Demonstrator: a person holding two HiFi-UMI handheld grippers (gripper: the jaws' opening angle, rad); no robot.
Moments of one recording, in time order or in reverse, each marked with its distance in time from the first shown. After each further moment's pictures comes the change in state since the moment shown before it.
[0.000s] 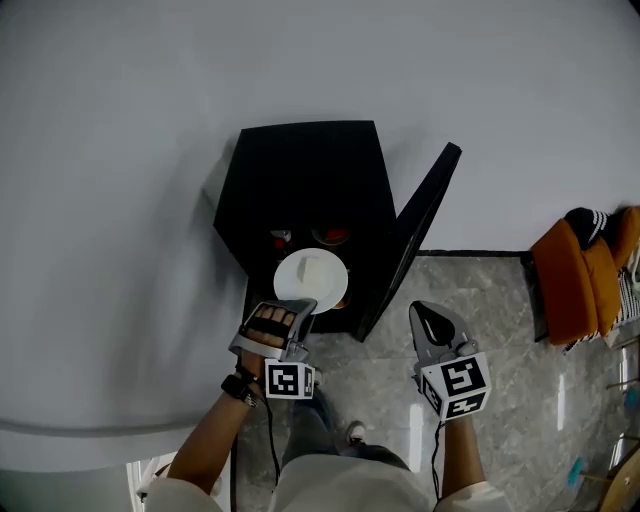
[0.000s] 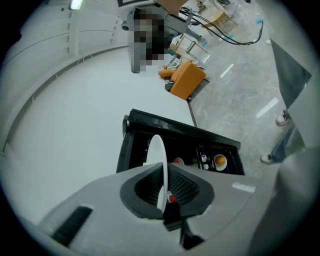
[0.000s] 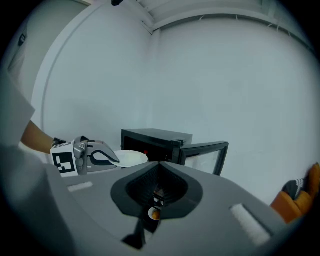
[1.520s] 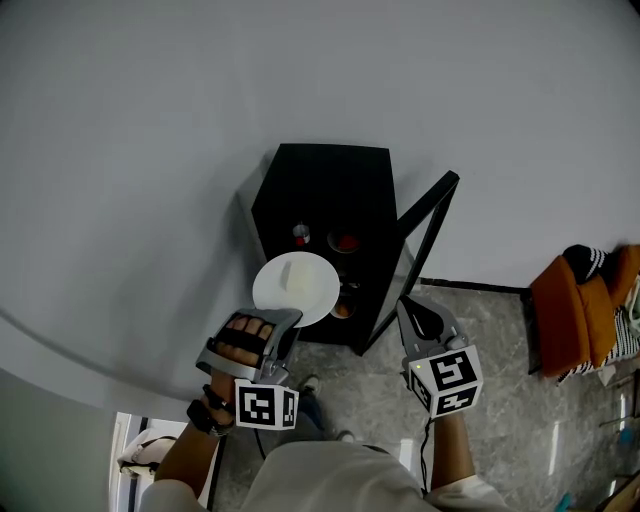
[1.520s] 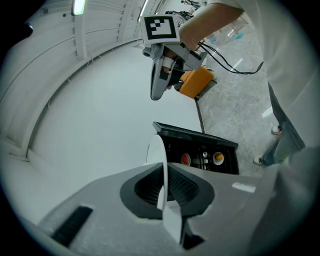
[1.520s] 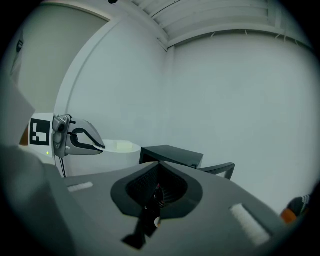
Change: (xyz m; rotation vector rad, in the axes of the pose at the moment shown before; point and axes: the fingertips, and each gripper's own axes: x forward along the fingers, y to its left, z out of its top) left arm -0.207 0.069 0.056 -0.047 0.107 0.084; right arm -0.093 0.066 0.066 -0.092 -0.128 0.111
